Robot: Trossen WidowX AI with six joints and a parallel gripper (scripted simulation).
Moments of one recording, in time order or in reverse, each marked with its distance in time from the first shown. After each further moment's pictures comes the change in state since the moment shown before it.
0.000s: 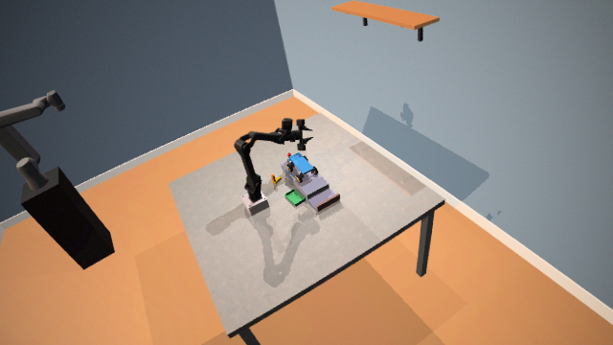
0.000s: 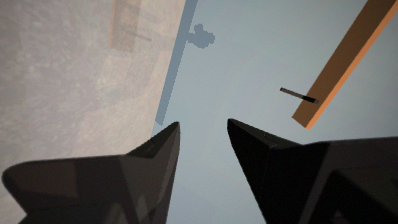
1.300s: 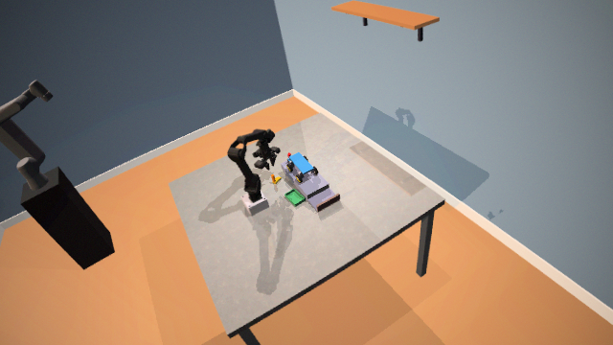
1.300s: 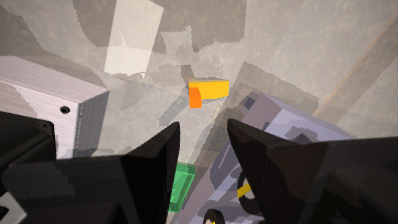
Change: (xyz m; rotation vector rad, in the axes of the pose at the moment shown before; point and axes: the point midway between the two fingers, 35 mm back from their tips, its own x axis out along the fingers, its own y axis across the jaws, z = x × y) arm -0.219 0.169 0.104 -0.059 -0.472 1.093
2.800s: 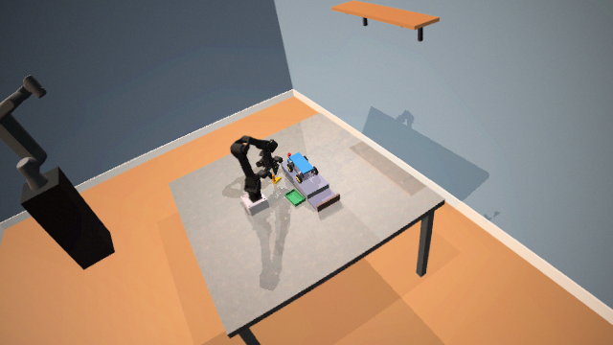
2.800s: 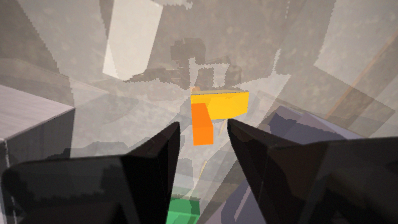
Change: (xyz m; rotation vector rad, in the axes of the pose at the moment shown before) arm 0.073 0.002 0.000 0.011 0.001 0.003
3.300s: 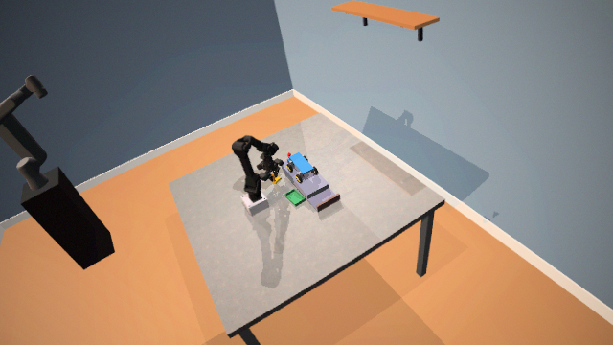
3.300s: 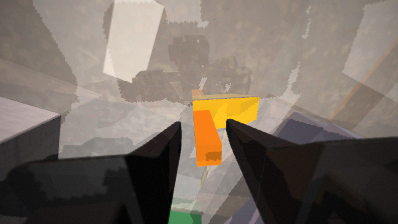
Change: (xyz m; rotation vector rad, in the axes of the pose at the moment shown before) arm 0.020 0.001 0.000 0.000 0.001 0.005
